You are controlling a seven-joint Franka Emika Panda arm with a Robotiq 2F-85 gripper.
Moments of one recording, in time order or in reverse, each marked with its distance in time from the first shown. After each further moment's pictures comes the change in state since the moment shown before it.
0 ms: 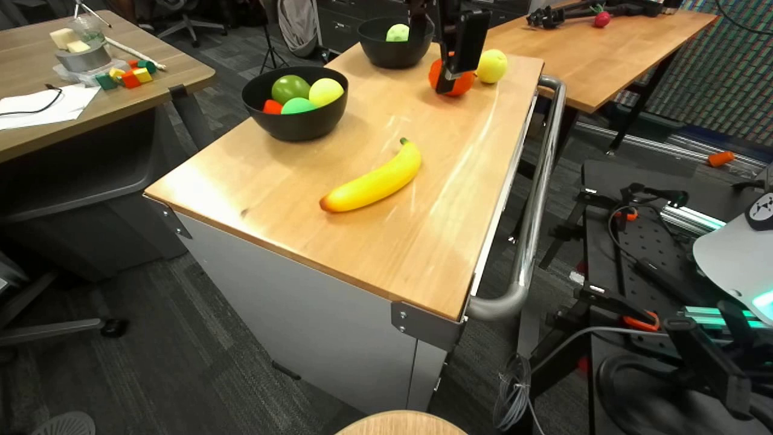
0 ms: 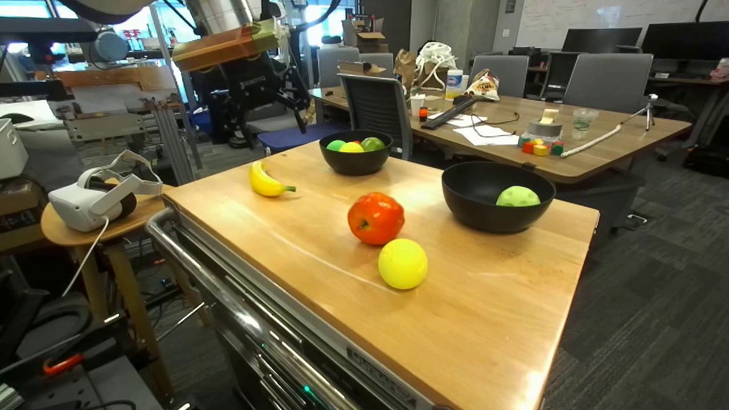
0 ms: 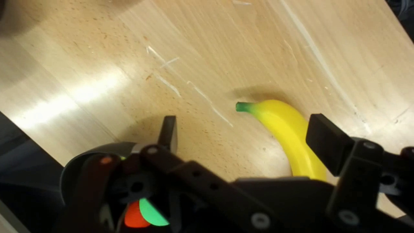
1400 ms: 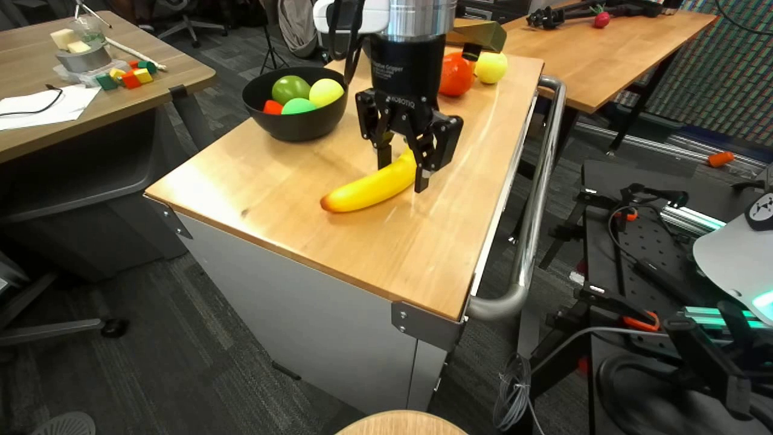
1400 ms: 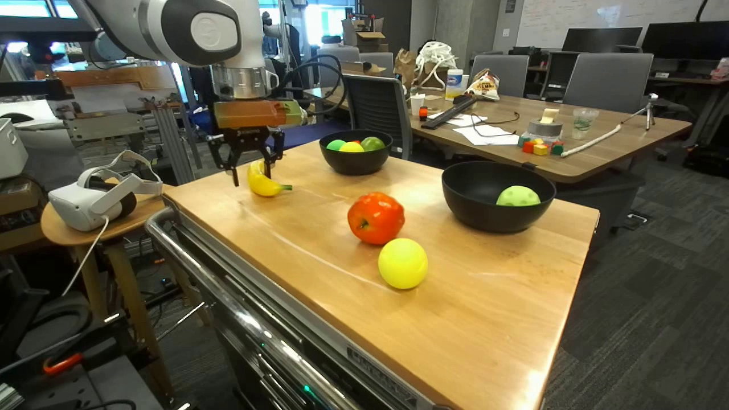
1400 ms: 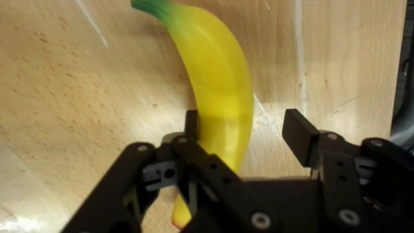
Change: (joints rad) arm 0.029 0.276 0.063 0.099 0.429 0.043 -0.659
